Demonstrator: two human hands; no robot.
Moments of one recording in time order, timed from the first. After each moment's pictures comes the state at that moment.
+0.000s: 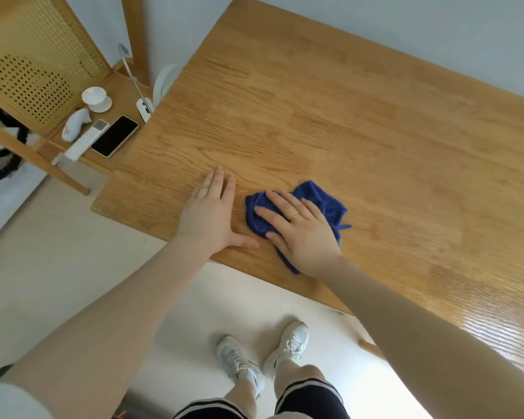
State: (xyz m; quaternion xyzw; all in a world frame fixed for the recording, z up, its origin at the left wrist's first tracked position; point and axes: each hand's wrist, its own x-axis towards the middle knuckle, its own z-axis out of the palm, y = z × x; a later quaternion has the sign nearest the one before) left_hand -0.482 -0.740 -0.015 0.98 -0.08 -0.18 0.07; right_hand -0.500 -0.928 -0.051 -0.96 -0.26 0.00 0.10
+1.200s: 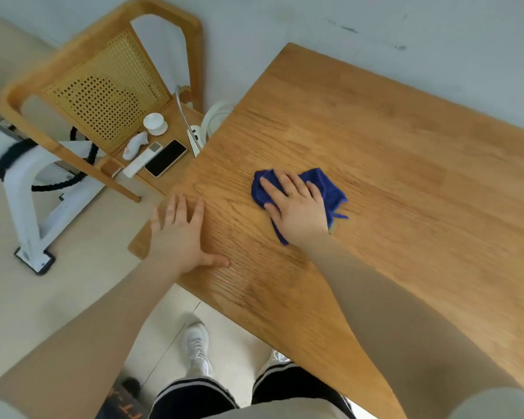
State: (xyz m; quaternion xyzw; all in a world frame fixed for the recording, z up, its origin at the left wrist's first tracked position) left_hand -0.436 -0.677 -0.009 0.96 0.10 -0.26 0.00; right_hand -0.356 -0.878 -0.046 -0.96 -0.24 0.06 0.10
